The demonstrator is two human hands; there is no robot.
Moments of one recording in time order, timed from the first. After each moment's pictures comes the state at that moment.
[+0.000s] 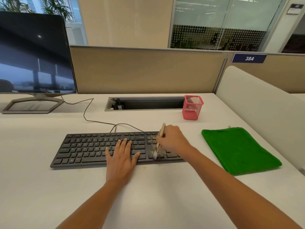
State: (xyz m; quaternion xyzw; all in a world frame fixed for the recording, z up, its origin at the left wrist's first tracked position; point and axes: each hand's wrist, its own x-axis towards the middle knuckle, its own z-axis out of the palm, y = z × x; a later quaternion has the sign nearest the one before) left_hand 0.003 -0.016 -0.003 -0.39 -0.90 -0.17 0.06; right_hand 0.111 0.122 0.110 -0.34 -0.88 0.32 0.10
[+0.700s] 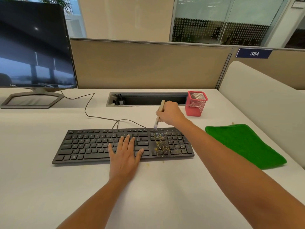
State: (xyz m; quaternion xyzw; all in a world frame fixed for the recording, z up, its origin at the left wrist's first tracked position) left_hand 0.001 -0.017 -0.003 -0.40 -0.90 -0.17 0.06; right_hand 0.054 0.160 0.132 -0.36 -0.88 0.27 0.14
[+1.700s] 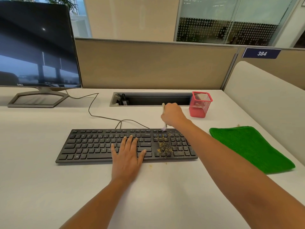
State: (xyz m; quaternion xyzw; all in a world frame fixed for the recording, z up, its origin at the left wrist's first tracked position) left_hand 0.003 -0.017 -0.002 -0.40 -0.90 -0.15 0.06; right_hand 0.047 0.162 0.128 -0.37 -0.91 0.17 0.09
